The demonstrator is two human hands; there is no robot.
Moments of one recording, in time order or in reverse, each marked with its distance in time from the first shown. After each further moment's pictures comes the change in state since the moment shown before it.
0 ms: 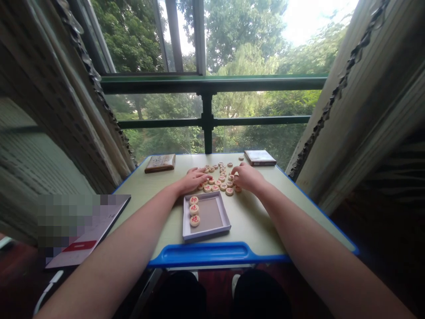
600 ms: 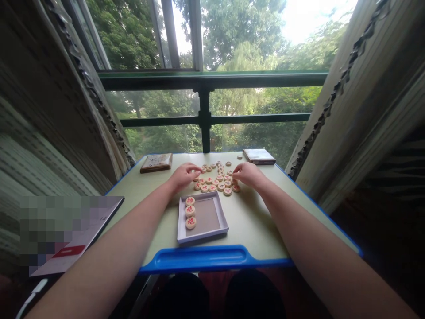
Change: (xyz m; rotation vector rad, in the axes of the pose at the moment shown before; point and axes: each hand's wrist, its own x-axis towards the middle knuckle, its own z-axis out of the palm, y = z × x) left_hand 0.001 -0.004 -0.004 -0.292 0.276 0.039; right_hand 0.011 0.014 0.006 0.227 0.002 0.132
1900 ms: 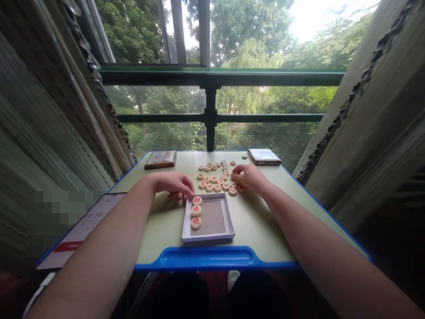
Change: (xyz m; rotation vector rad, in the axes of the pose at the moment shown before) left_hand -0.018 0.005 -0.058 -0.109 -0.879 -0.451; right_hand -0.004 -0.010 0.008 0.087 0.025 -0.128
